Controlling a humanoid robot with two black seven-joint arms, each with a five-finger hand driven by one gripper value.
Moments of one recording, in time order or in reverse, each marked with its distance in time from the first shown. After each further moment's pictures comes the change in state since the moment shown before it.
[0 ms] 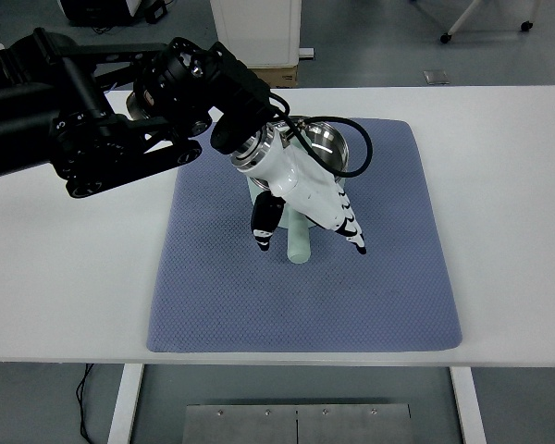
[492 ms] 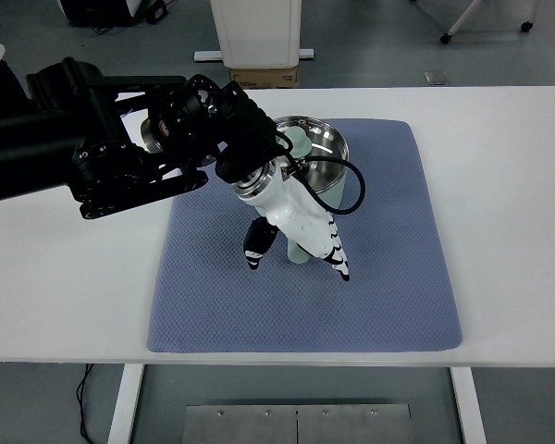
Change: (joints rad) left arm 0.058 -0.037 0.038 0.001 0.038 0.001 0.000; right arm 0.000 0.000 -0.001 0.000 0.000 0.000 0.000
